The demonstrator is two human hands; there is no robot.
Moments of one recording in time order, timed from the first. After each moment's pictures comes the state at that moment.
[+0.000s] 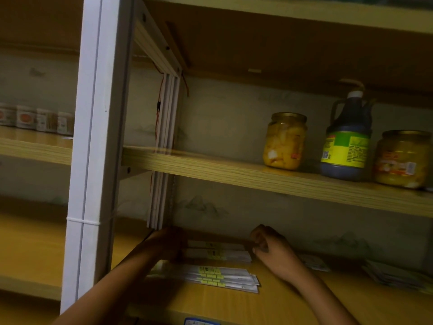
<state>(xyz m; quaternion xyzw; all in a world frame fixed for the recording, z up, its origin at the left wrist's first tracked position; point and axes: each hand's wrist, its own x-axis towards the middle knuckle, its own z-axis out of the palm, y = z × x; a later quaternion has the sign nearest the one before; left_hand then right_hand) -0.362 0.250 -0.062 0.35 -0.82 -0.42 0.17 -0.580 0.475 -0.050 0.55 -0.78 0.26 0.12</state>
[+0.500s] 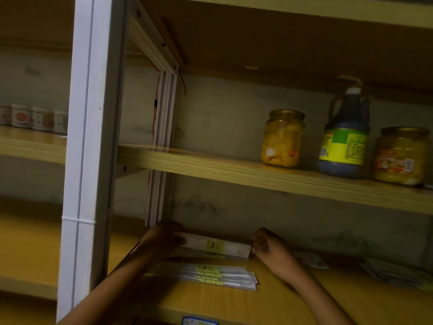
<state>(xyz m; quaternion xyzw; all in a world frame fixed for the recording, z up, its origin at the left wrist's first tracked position) -0.354 0.259 -0.069 0.33 -0.84 -0.33 0.29 -0.590 0.473 -0.067 0.51 -0.79 0.34 0.05</state>
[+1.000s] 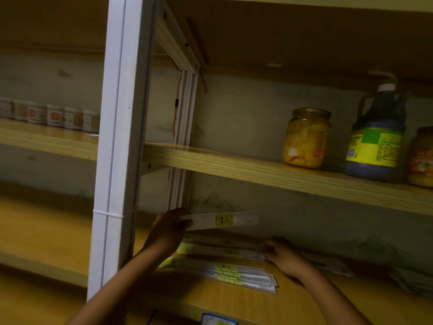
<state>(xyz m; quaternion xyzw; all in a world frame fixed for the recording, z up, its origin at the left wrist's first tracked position) -0.319 0.276 -0.046 0.30 -0.80 -0.31 0.42 -0.602 0.438 -0.076 0.51 -0.83 0.23 -0.04</state>
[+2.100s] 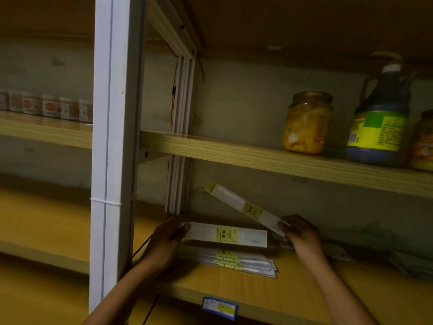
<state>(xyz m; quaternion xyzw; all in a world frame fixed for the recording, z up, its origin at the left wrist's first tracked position) -0.304 0.292 -0.092 0.24 -0.80 -0.38 0.40 -0.584 0.473 -0.067 0.38 -0.67 0.63 -0.05</state>
